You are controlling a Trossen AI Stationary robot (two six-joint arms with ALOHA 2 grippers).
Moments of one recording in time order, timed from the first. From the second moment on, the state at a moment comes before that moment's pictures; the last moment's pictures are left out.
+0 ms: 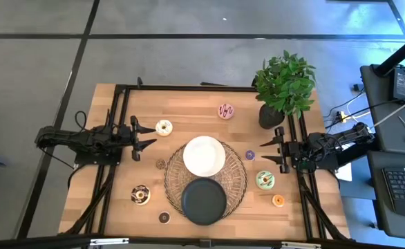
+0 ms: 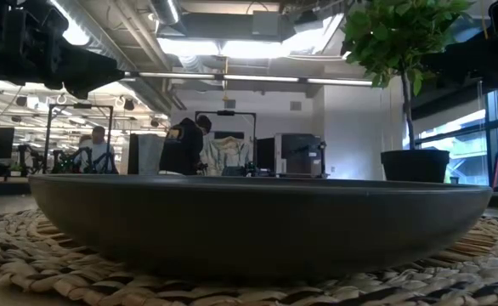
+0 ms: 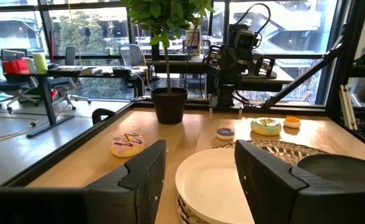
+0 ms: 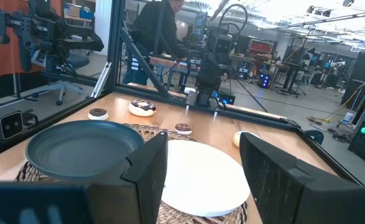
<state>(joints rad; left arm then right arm) -0.08 0.02 0.01 0.05 -0.29 0.00 0.32 0.00 0.01 0.06 0.22 -0.21</state>
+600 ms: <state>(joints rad) -0.08 0.02 0.01 0.05 -0.29 0.00 0.32 0.00 0.01 0.06 0.22 -0.29</state>
